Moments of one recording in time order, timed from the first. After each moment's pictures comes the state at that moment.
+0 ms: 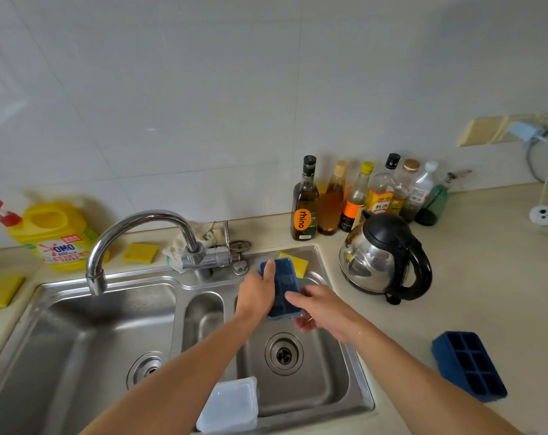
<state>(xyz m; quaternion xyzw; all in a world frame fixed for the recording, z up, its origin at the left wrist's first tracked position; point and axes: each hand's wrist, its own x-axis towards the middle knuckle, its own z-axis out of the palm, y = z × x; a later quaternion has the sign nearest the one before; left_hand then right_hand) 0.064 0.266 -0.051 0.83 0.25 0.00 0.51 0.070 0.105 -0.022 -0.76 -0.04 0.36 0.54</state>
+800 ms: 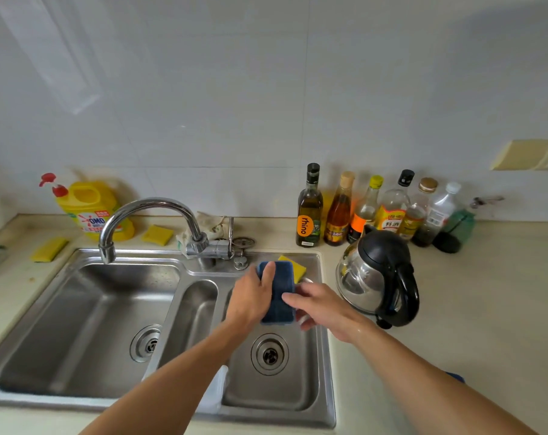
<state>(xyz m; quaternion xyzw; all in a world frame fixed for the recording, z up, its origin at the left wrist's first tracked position) 0.054 0.205 -0.028 0.86 0.29 0.08 0.41 0.113 0.044 -0.015 -0.74 -0.16 0.40 0.51</state>
